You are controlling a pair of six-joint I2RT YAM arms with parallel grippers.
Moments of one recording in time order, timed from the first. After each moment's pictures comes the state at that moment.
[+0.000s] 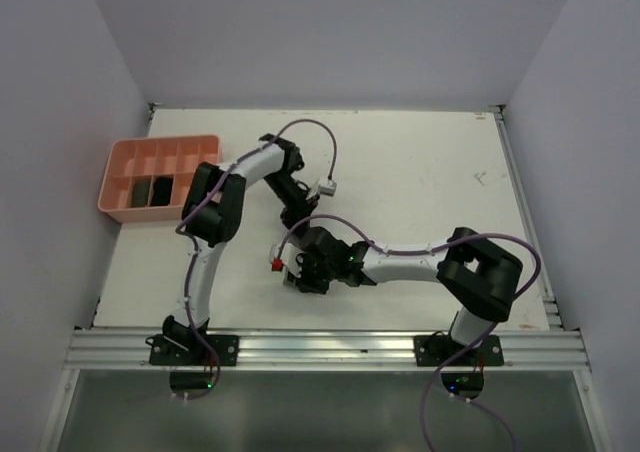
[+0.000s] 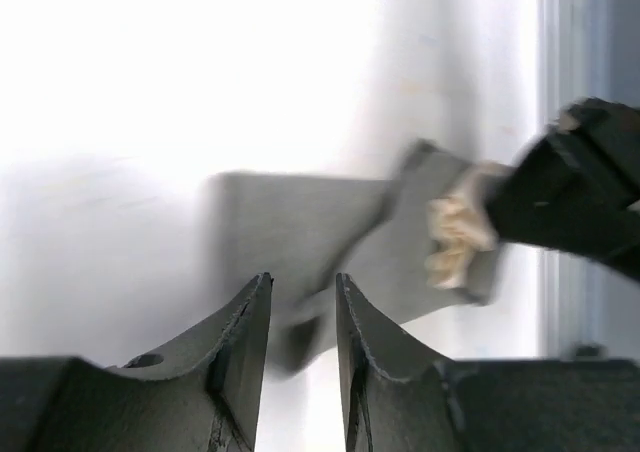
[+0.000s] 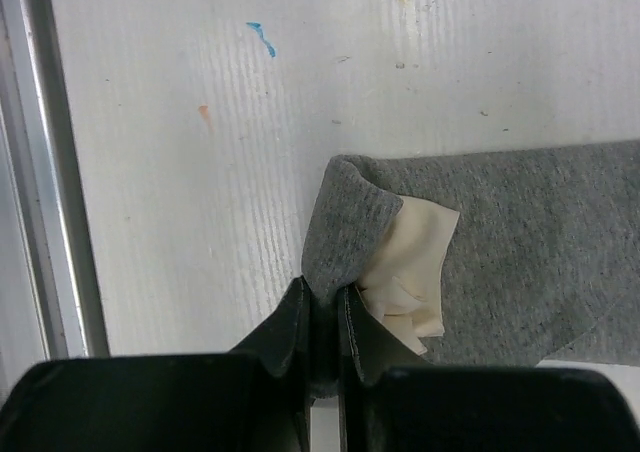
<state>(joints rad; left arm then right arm) -0.45 2.34 1.80 -1.42 0.87 1.16 1.09 1.72 0.90 -0.06 -0.23 -0.26</state>
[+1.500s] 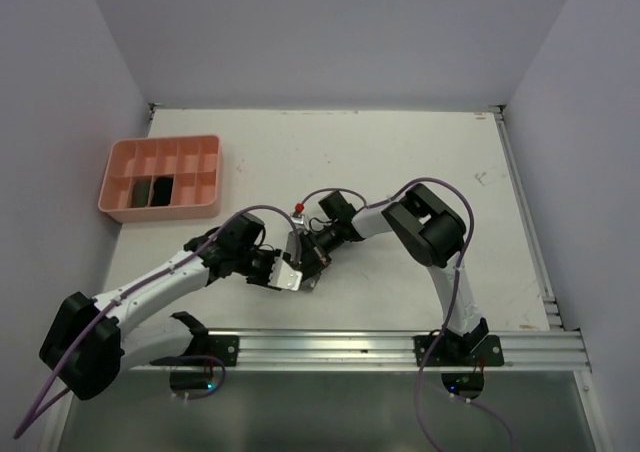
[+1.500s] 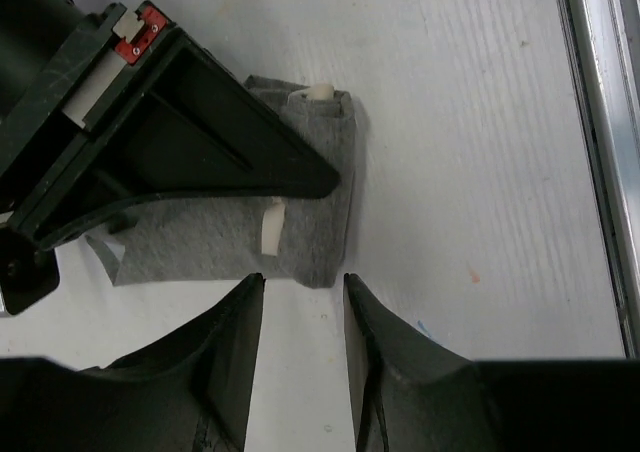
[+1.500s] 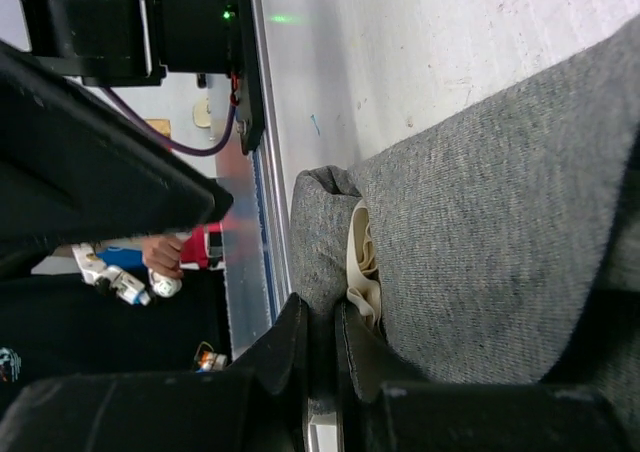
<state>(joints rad) -0.60 1.10 0.59 -0.55 0.55 1.15 0.71 2.21 1.14 0.01 -1.22 0.35</state>
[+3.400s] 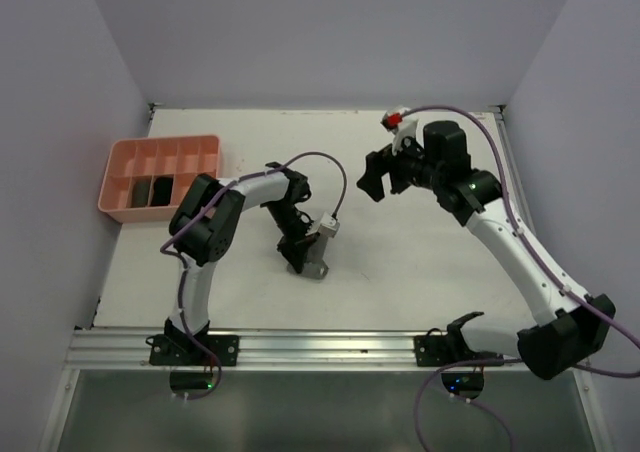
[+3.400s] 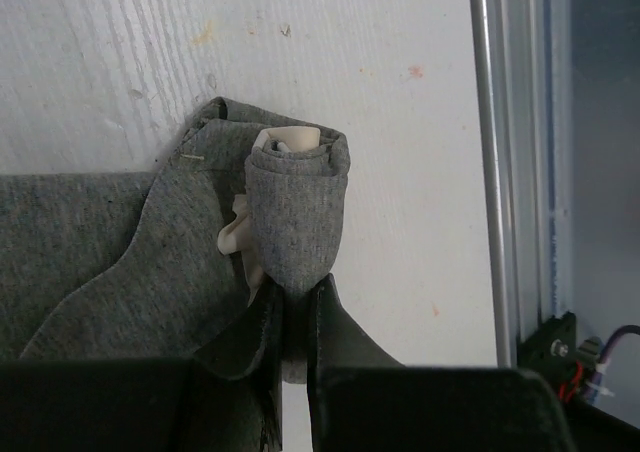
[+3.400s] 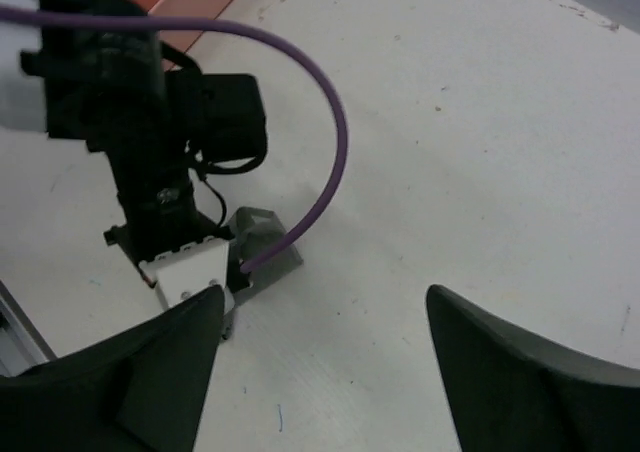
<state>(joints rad) -0.56 2.09 1.41 -1.19 0.76 1.18 0.43 1.29 1.31 -0.52 -0.30 -0.01</state>
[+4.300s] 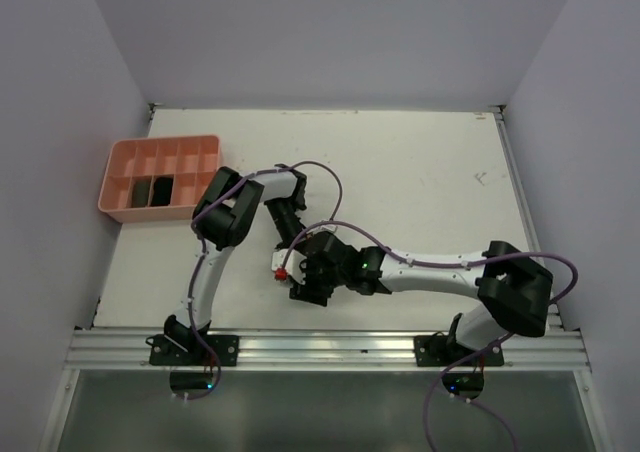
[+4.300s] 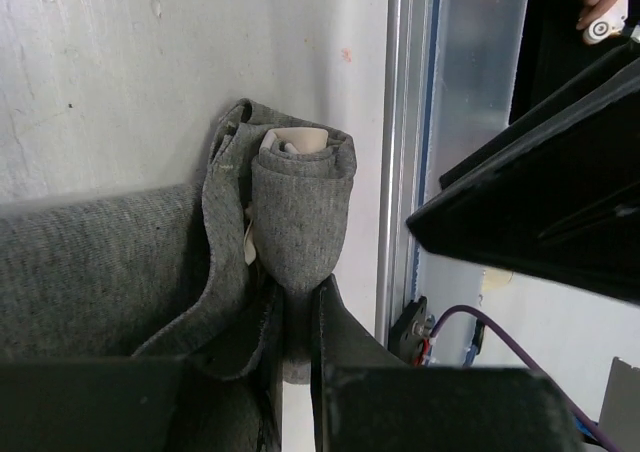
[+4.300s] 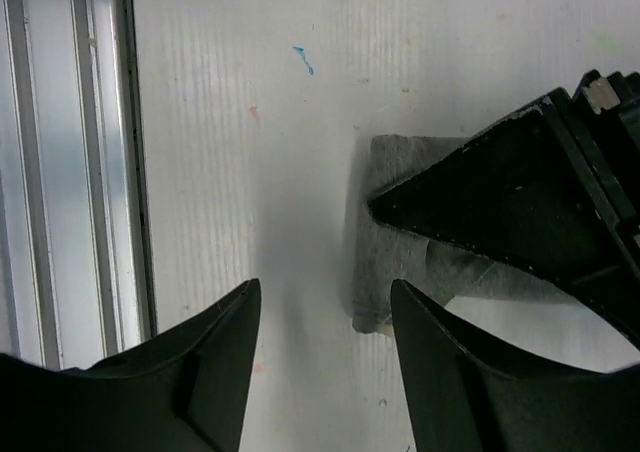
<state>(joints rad) -0.52 2.37 1.59 -1.55 0.85 1.16 1.14 1.52 0.88 -0.16 -0.18 -0.31</state>
